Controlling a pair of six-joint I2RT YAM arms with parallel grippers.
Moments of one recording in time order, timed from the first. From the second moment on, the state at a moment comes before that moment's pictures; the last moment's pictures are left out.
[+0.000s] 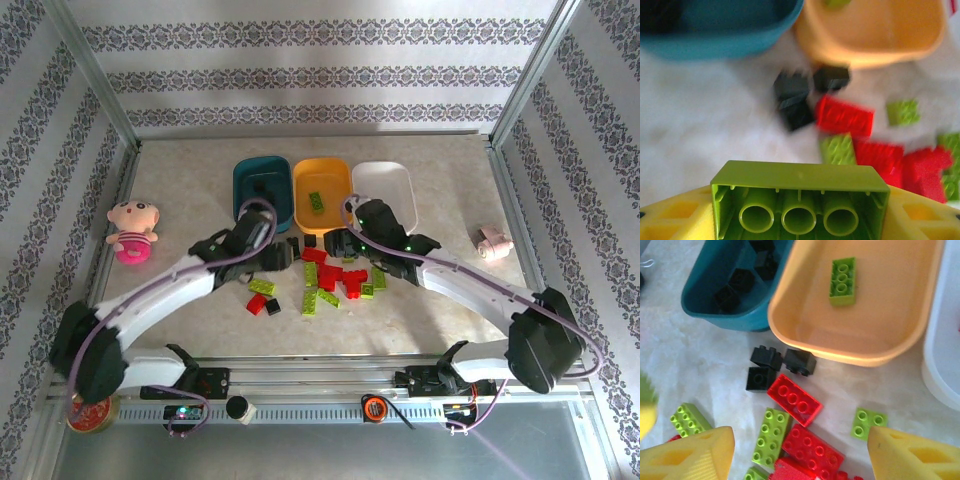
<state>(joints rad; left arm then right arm) -0.59 1.35 0.95 -0.50 -0.05 -0.61 0.67 1.31 0.87 -0.28 -0.01 0.45</state>
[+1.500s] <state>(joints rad) -0.51 1.15 0.74 -0.19 0.10 -0.62 0.79 1.39 0.75 -0.41 0.06 0.54</state>
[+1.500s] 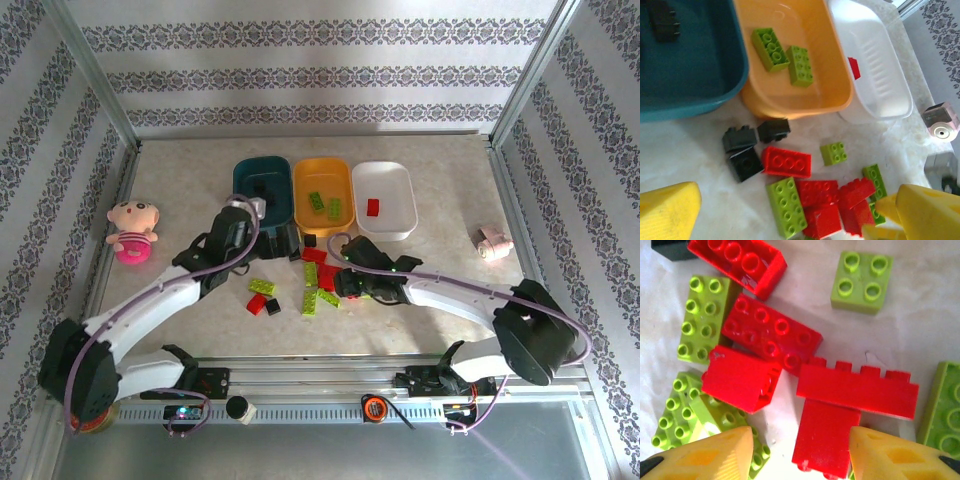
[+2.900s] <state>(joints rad) -0.51 0.93 0.58 -0.25 0.00 -0.66 0.89 1.54 0.86 -0.56 0.24 0.50</state>
